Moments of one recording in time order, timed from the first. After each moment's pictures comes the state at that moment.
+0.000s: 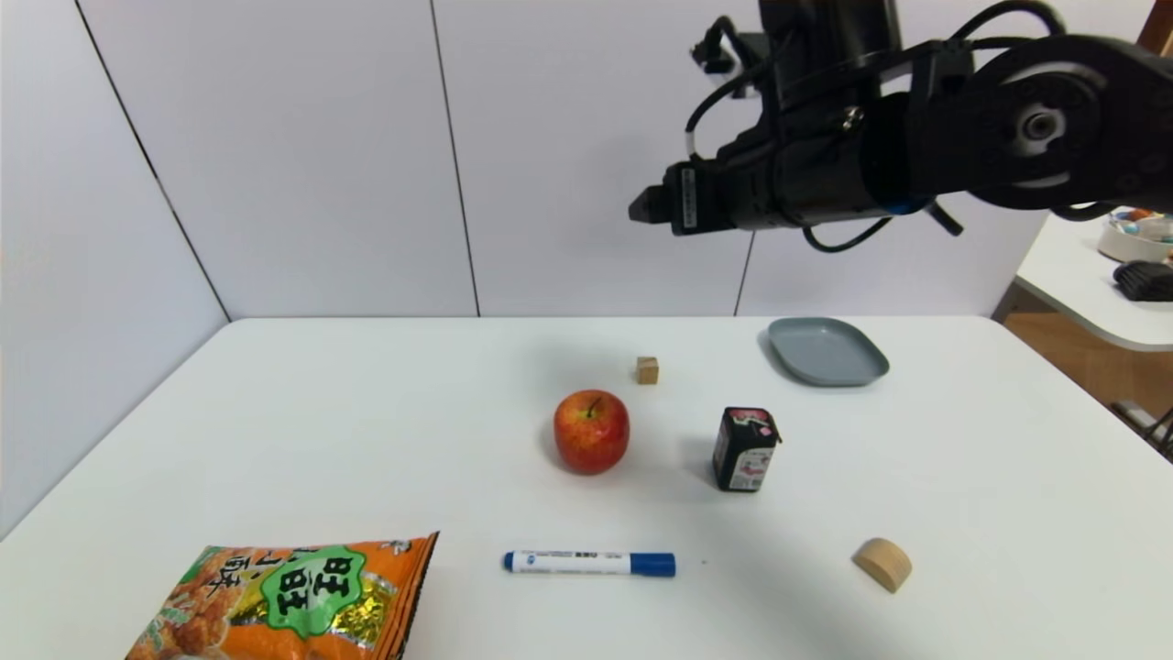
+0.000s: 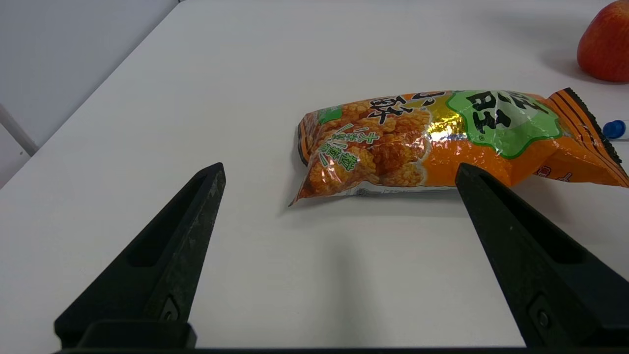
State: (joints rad) left arm 0.00 0.00 0.00 0.00 0.02 -0.02; right arm 0.62 1.97 -1.94 0.37 -0.28 0.10
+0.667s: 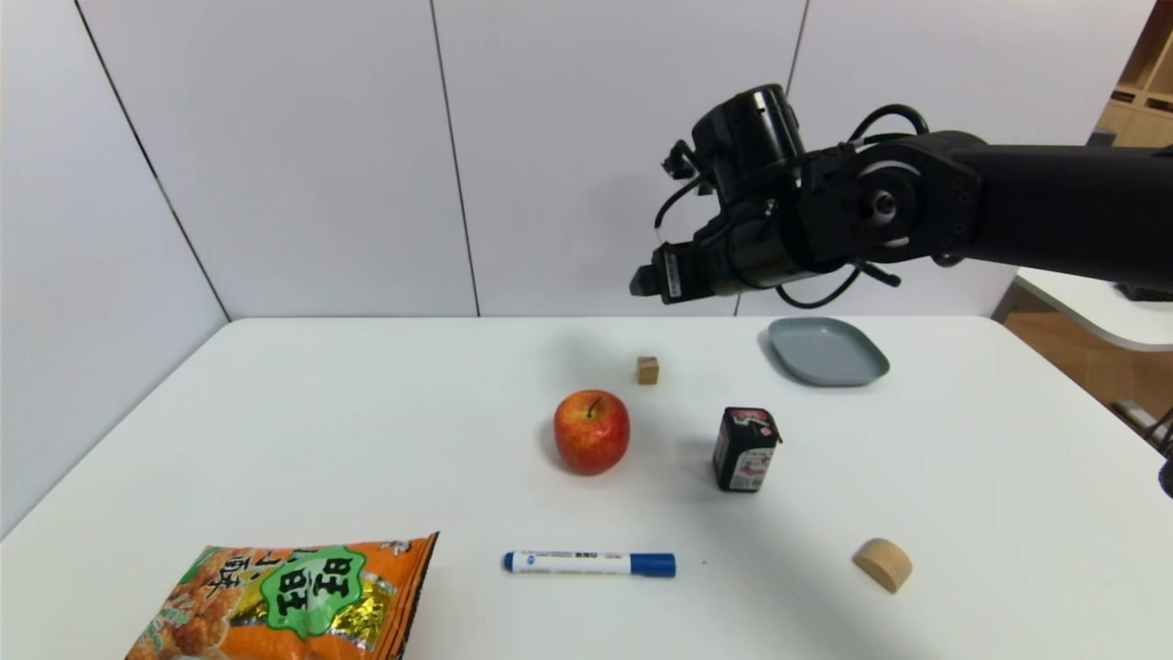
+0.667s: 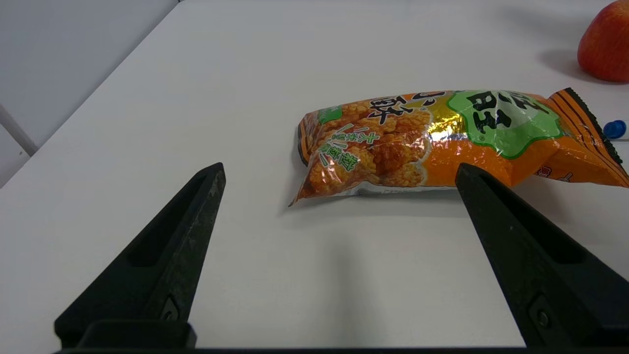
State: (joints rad) left arm 0.00 0.00 0.00 0.00 0.02 -0.02; right arm 0.56 2.11 -1.95 0.44 -0.24 0.12
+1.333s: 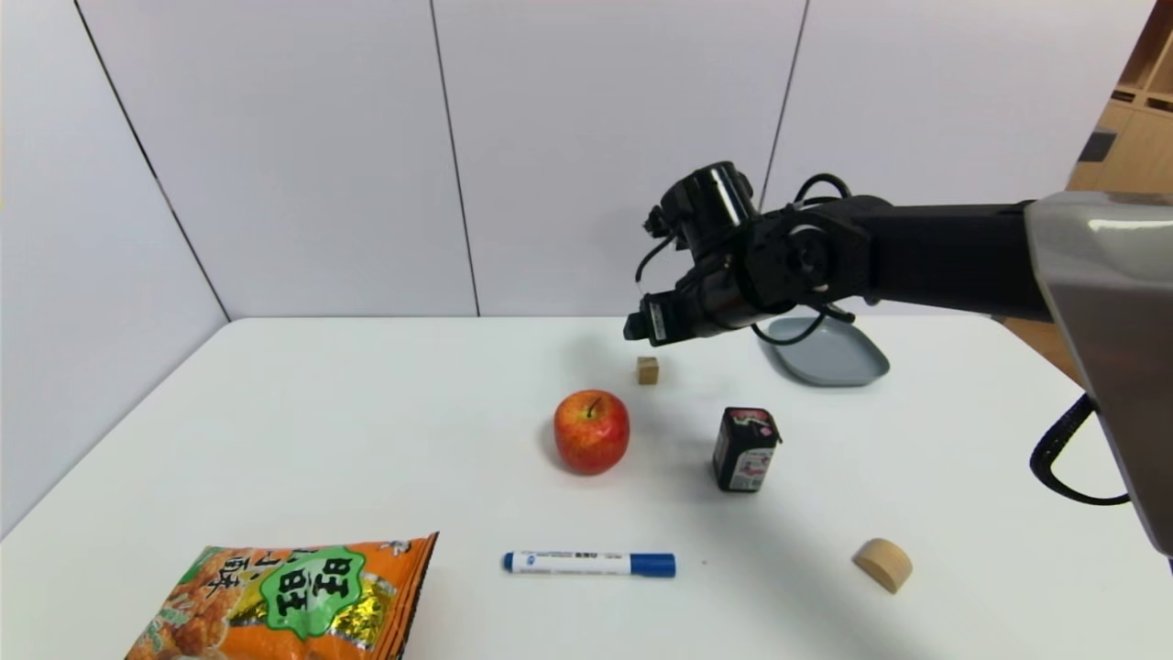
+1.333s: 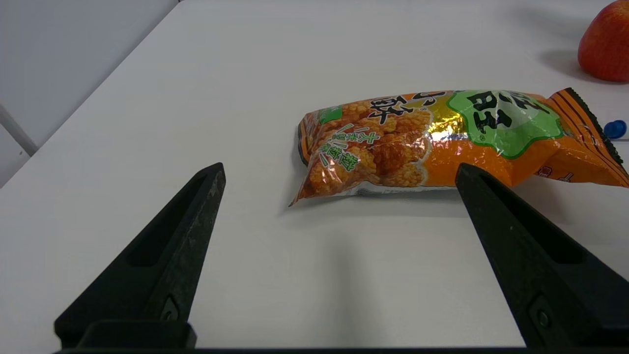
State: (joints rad) left arm 0.00 0.00 0.00 0.00 0.02 -0.02; right arm 0.54 2.23 -1.95 0.43 -0.22 0.12
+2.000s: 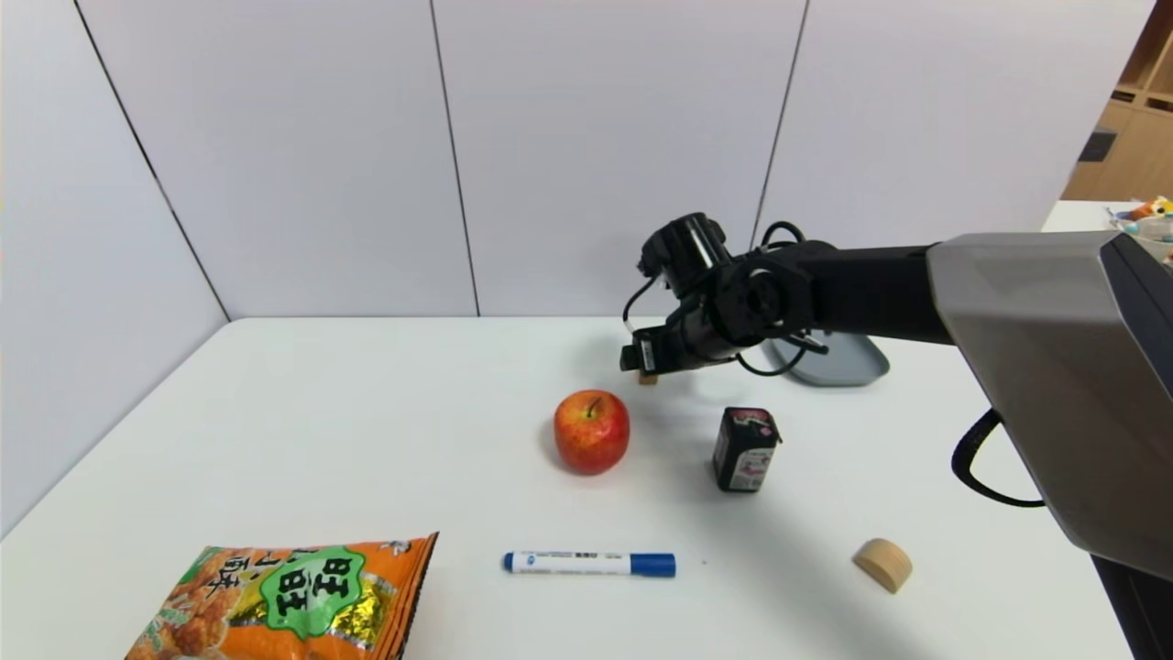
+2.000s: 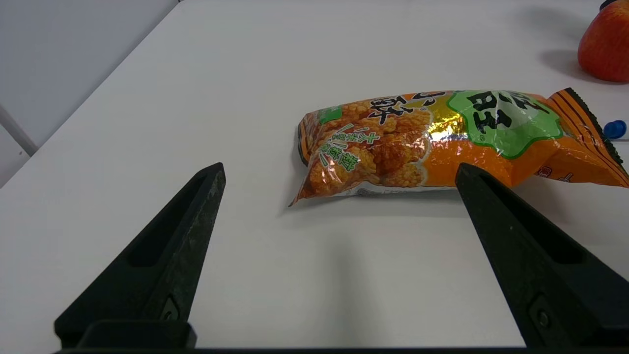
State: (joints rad) left arm 0.00 0.00 0.00 0.00 0.02 -0.02; right arm 0.54 2.32 -1.96 0.42 -0.22 0.21
